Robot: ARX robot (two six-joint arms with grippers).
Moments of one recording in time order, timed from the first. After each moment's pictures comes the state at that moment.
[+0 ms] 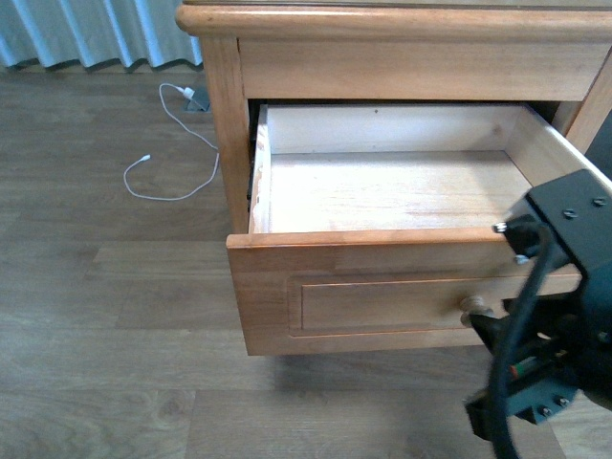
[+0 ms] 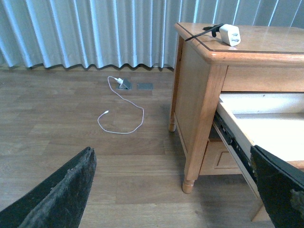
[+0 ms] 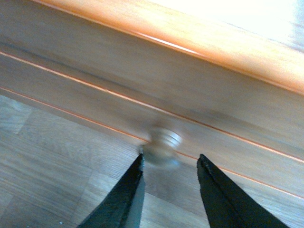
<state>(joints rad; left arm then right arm) 0.00 0.00 0.01 0.00 0.00 0.00 0.32 1.71 0.36 0.71 0.00 -0.14</state>
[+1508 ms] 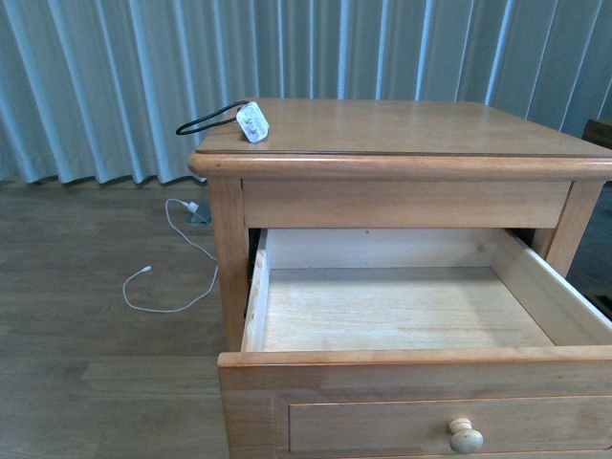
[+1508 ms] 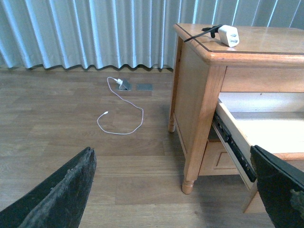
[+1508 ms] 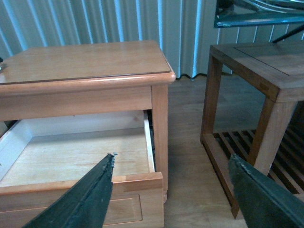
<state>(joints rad) 0.00 0.00 0.01 0.00 0.00 0.00 -0.47 0.34 0.16 0.17 -0.45 0.03</state>
